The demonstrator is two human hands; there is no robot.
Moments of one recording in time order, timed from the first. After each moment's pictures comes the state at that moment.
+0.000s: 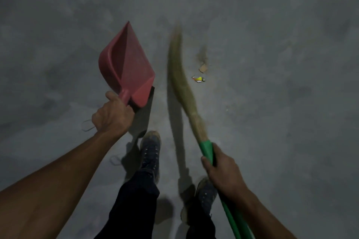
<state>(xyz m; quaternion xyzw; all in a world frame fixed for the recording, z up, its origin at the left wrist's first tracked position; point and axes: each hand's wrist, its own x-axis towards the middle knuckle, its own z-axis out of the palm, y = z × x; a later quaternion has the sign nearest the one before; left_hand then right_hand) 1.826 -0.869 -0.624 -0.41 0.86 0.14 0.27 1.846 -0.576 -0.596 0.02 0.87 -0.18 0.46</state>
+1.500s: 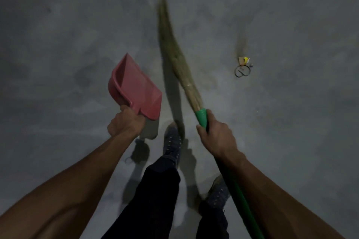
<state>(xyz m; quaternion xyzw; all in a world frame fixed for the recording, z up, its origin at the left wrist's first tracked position) 1.890 -0.908 -0.628 -0.55 0.74 0.15 0.36 1.813 -0.685 -0.631 -0.12 0.88 -0.13 0.44</state>
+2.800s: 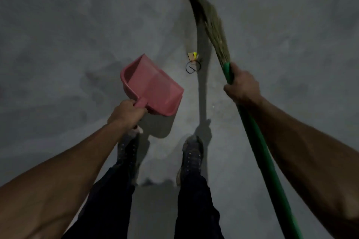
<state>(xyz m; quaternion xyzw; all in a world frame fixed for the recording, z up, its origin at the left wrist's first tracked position) 1.791 -0.768 -0.684 -0.47 0.73 0.39 0.32 1.603 -0.515 -0.666 -0.05 0.94 -0.07 0.33</state>
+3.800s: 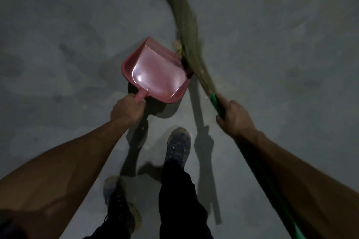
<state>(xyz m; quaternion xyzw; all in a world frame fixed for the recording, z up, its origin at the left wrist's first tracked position) 1.802 -0.680 -0.794 -0.45 0.78 0.29 0.31 1.673 -0.408 -0.760 -0.15 0.89 -0.07 0.43</state>
